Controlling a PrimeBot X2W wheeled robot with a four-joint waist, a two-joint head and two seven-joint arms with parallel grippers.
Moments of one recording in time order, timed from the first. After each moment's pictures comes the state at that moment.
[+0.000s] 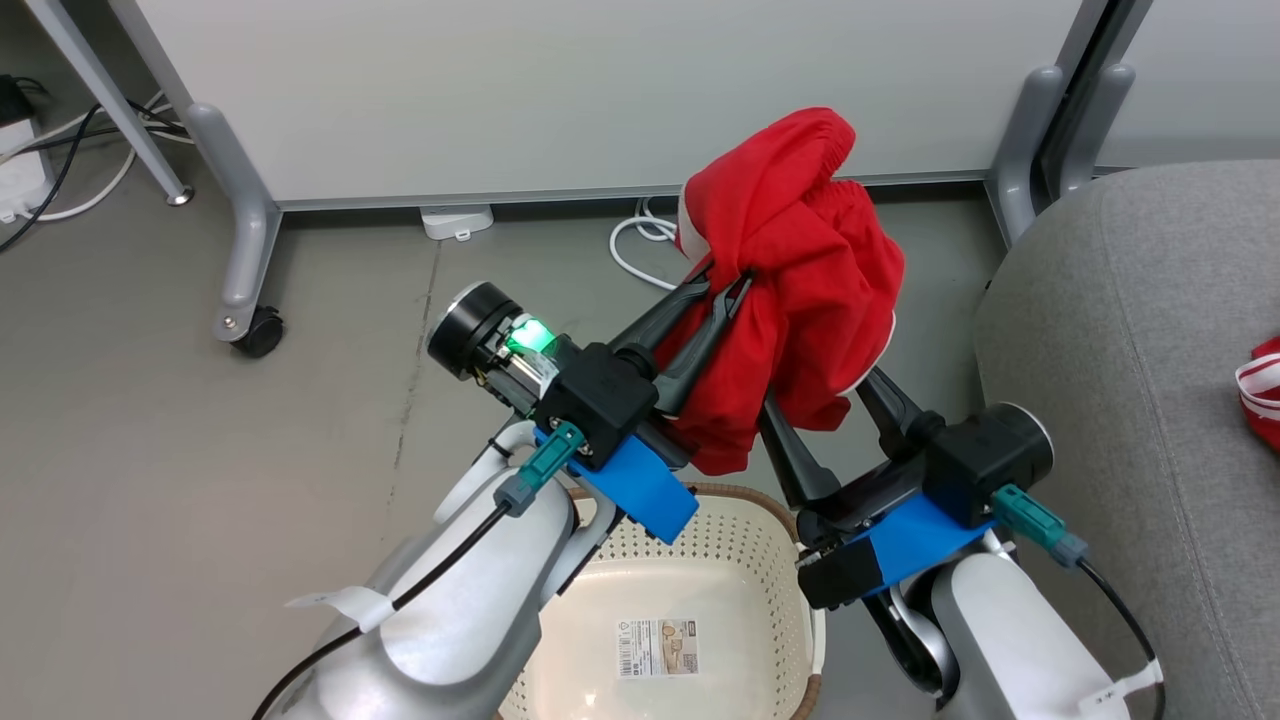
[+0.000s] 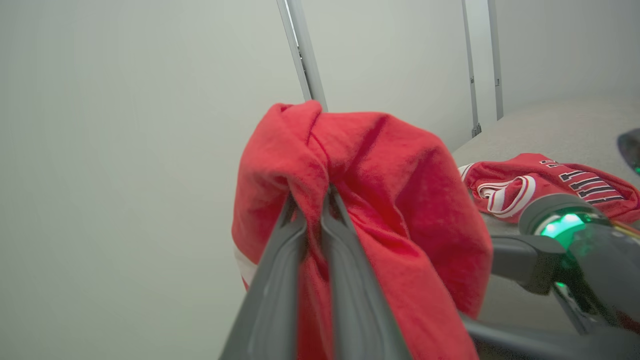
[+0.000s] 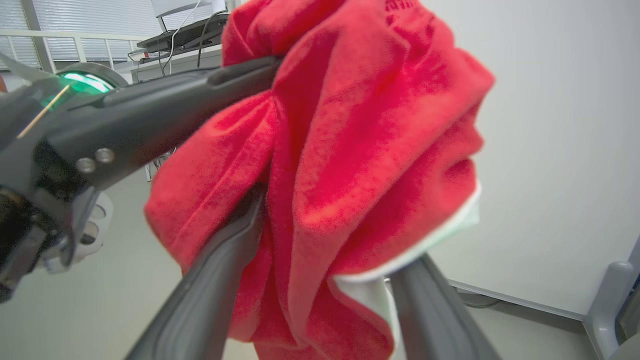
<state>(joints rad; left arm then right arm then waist) -0.63 0.10 -0.69 0.38 -0.20 -0.12 -0.26 -0.37 -0.05 0.34 0.27 0.17 0.13 -0.26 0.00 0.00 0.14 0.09</state>
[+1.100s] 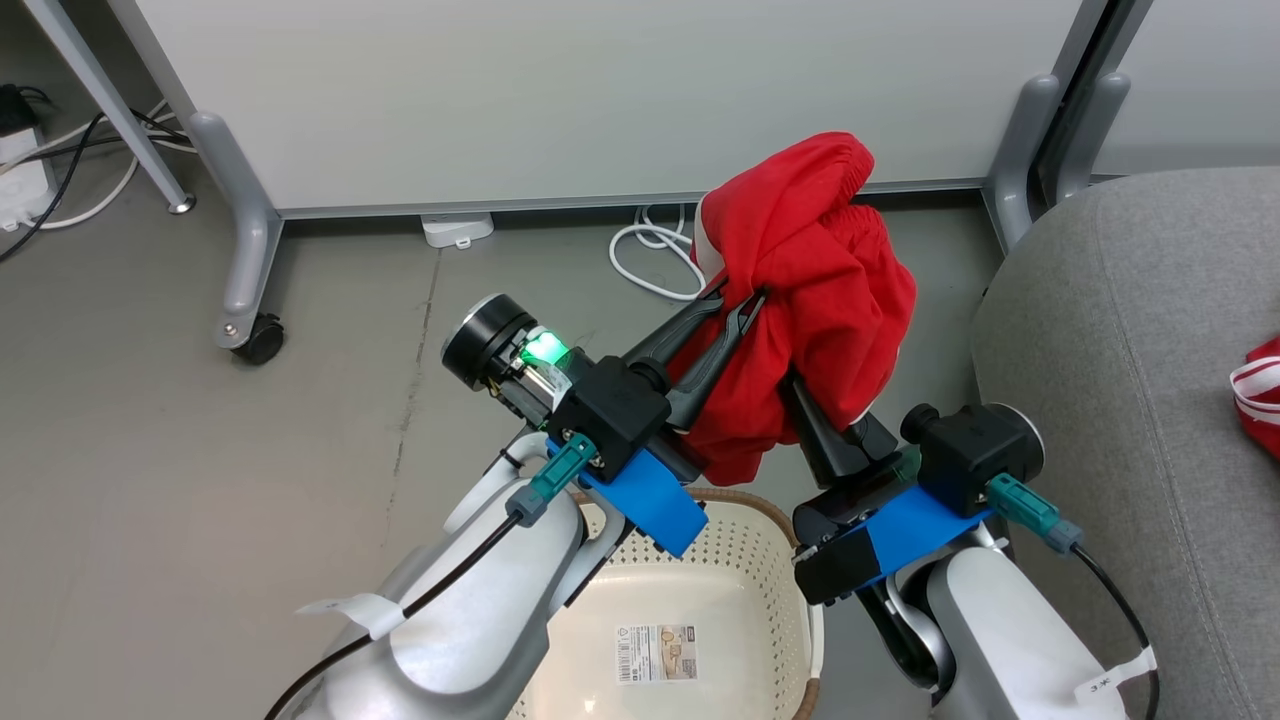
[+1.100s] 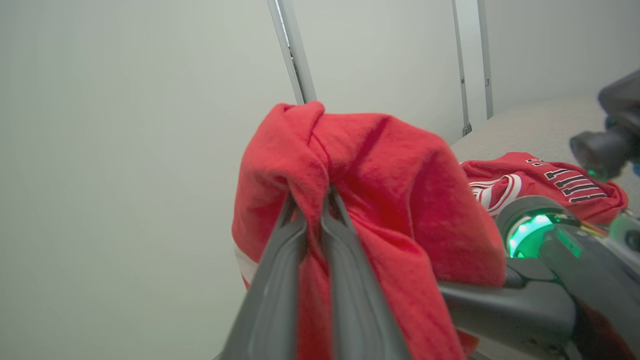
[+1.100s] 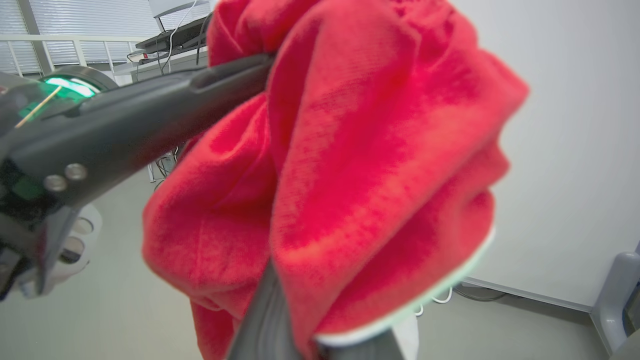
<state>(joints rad) -0.62 0.09 -0.70 0.38 -0.19 -0.13 -0.26 -0.39 -0.05 0.36 0.32 0.21 0.13 -0.26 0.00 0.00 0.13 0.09</state>
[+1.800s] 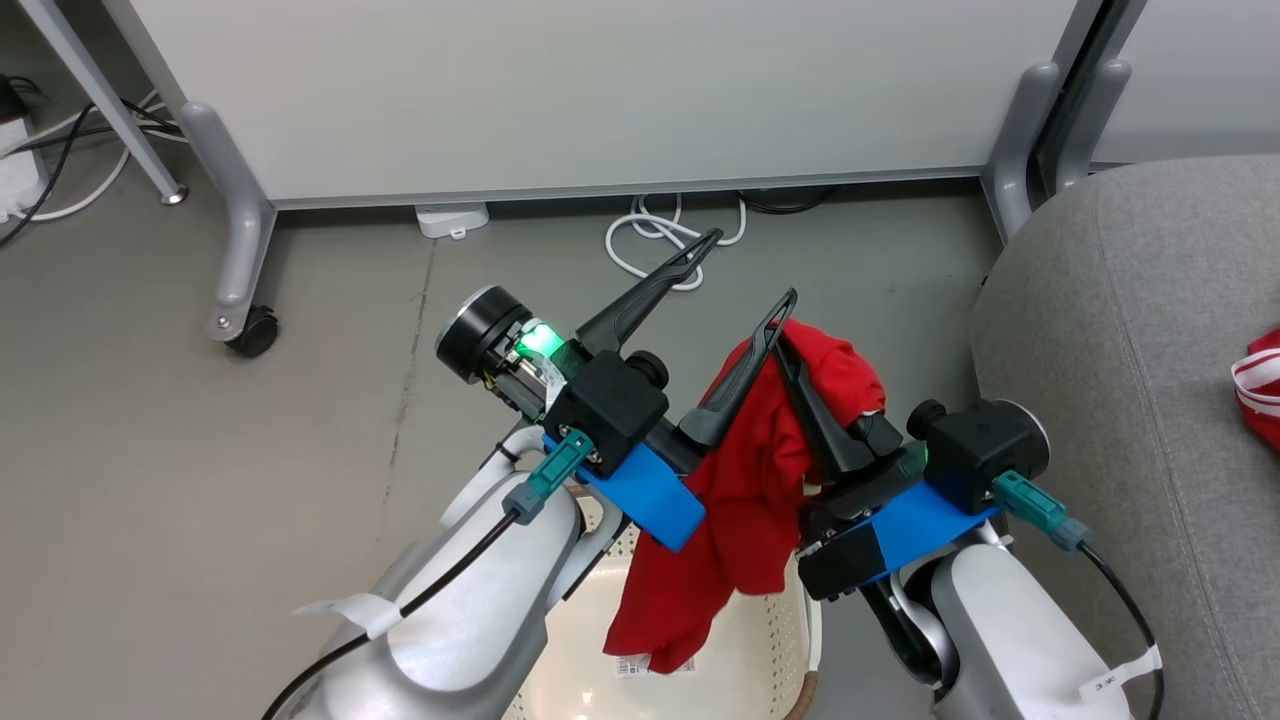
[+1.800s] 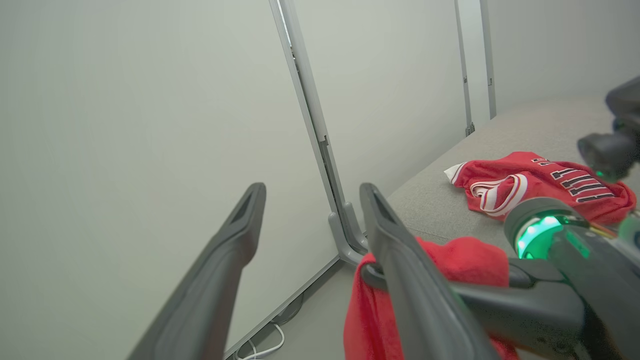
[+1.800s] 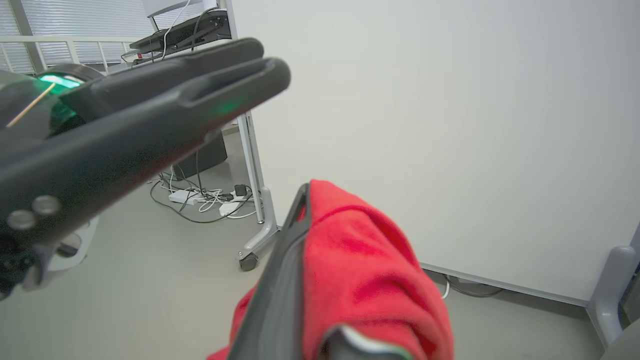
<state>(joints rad) -0.62 0.08 -0.68 0.38 -0.17 -0.13 -0.26 -0.39 -0.05 0.35 0.31 0.21 0.13 -0.26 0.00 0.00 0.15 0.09</state>
